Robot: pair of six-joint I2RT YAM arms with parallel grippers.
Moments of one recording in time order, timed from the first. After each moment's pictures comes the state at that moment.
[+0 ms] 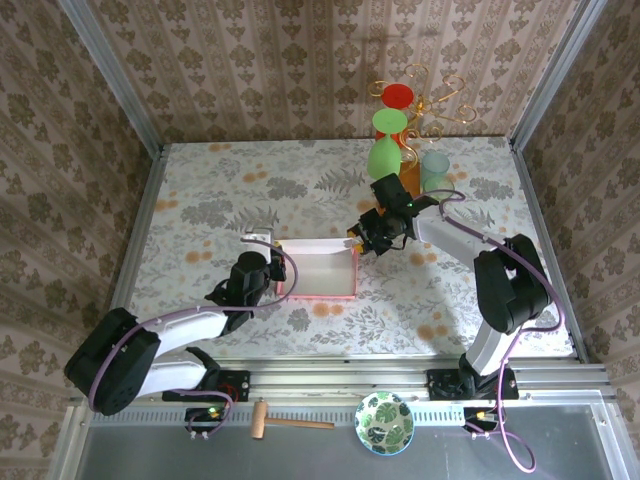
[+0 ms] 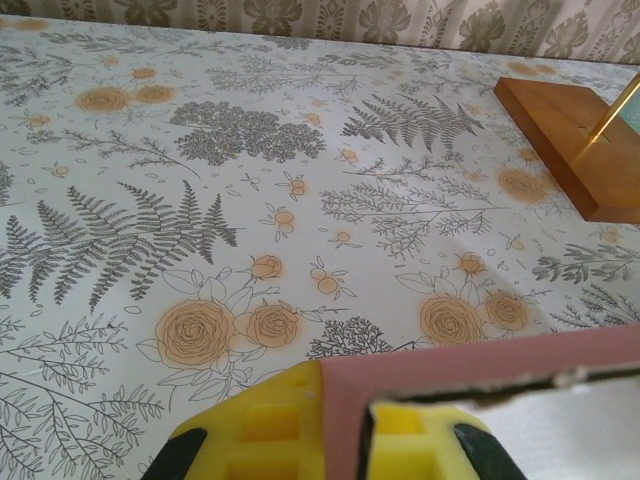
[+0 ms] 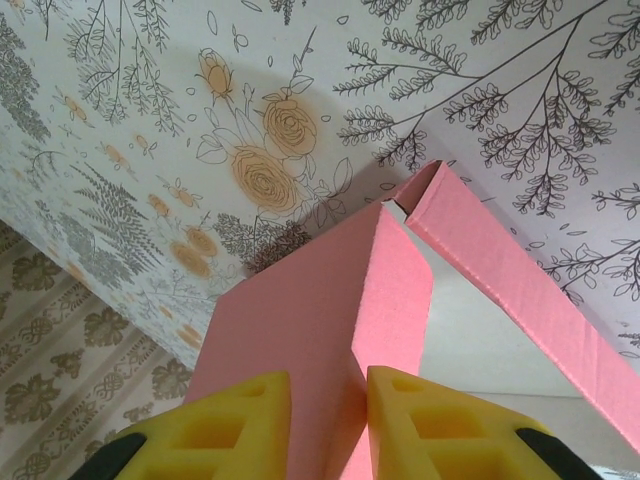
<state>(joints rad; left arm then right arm) -0.71 1.22 0.32 0.53 -0.32 -0.33 0.45 1.73 1.21 -0.54 -0.42 1.48</state>
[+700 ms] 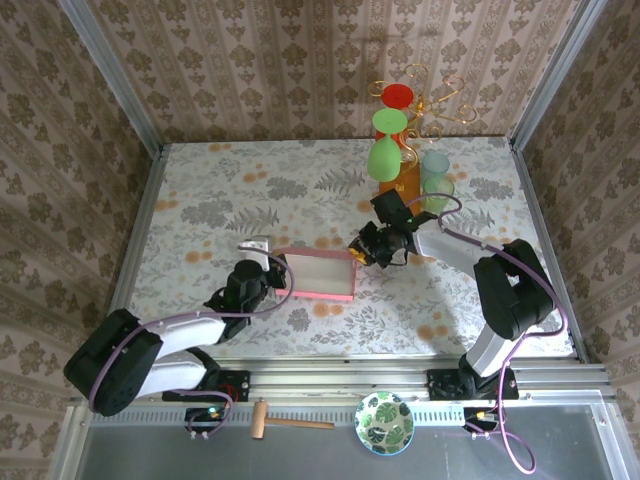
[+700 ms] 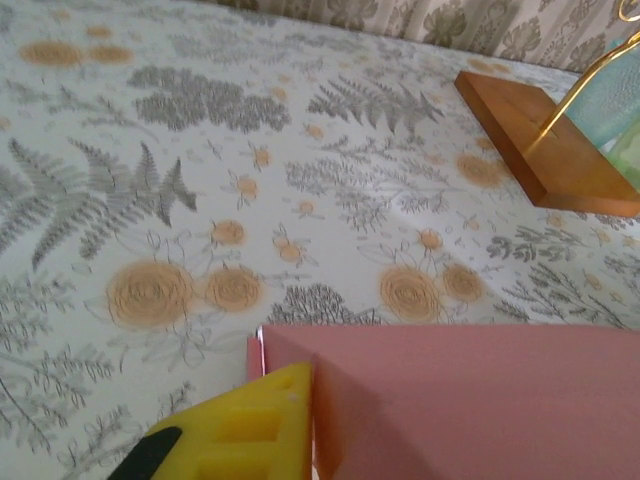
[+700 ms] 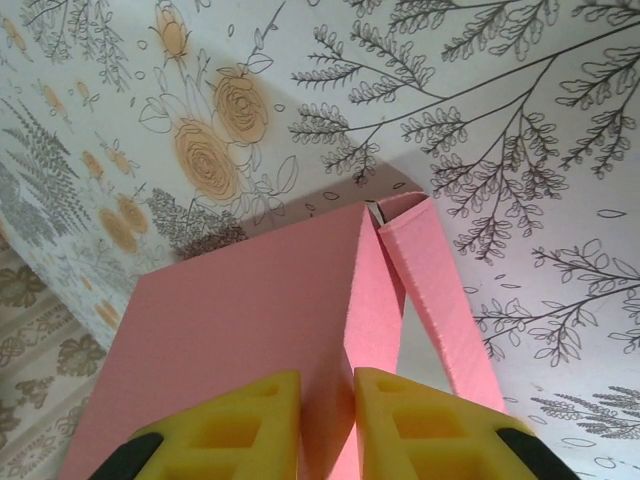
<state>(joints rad) -0.71 1.20 0.23 0.61 -0.24 -0.41 0.48 1.68 1.06 -0.42 -0.38 1.27</state>
